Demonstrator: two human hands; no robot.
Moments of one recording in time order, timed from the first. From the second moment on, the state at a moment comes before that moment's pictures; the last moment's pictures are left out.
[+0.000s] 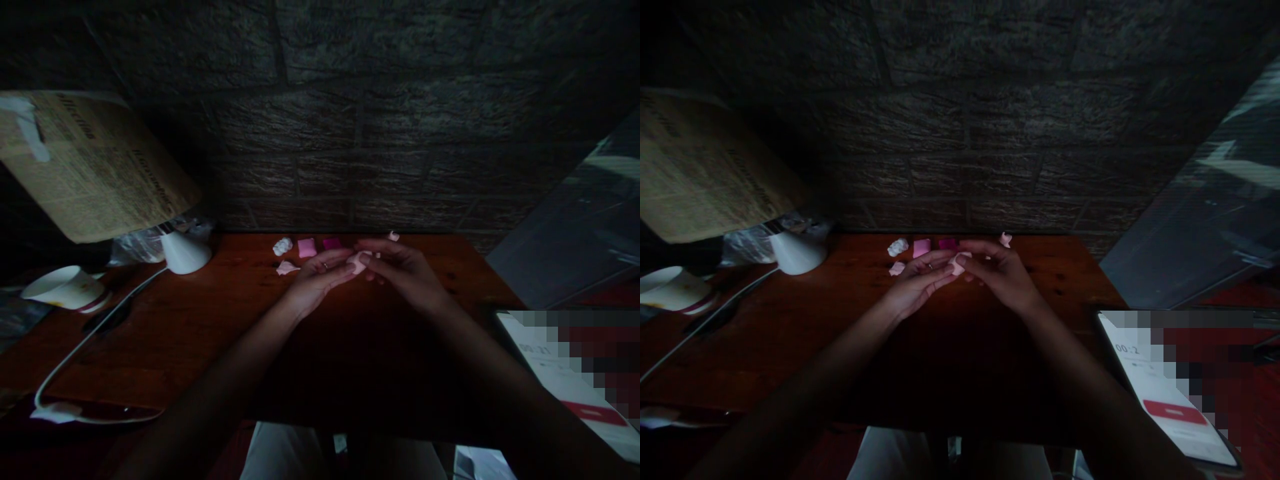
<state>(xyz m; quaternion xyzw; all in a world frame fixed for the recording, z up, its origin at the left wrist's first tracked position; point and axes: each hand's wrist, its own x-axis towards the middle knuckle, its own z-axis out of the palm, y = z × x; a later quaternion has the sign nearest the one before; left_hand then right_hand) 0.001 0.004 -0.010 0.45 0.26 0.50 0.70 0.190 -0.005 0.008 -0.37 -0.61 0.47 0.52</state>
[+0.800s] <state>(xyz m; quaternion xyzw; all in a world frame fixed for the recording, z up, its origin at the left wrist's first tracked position) 0.005 0.001 -0.012 0.54 0.29 0.49 0.61 0.184 -0.005 0.004 -0.37 -0.60 0.49 0.51</state>
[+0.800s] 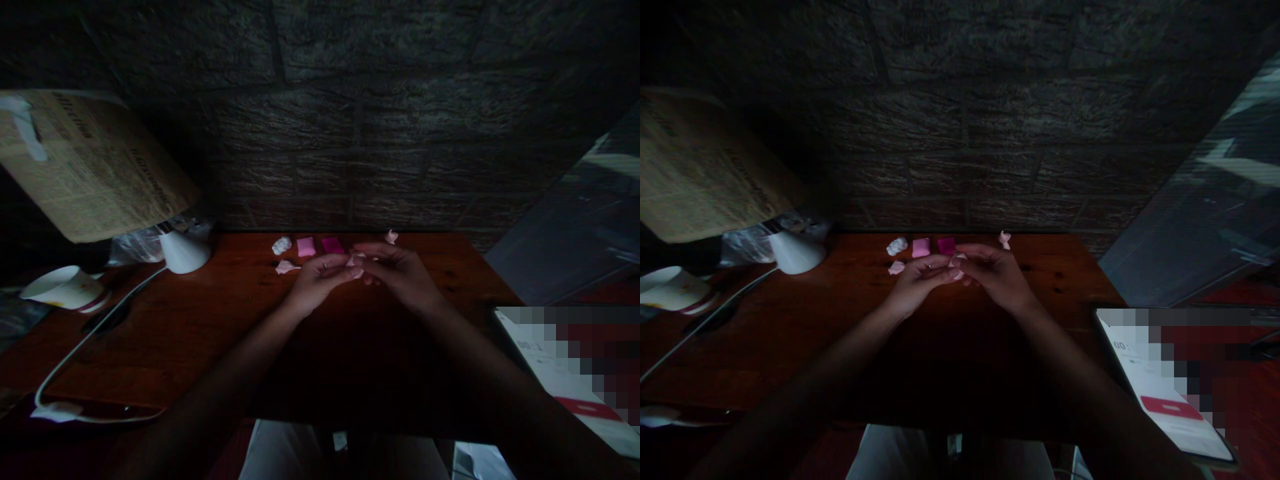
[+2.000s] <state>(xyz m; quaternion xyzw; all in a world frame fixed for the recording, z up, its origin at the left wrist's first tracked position) 0.006 0.001 -0.018 0.57 0.33 0.52 0.54 0.180 -0.007 0.006 -0.37 -0.63 0.45 0.52</state>
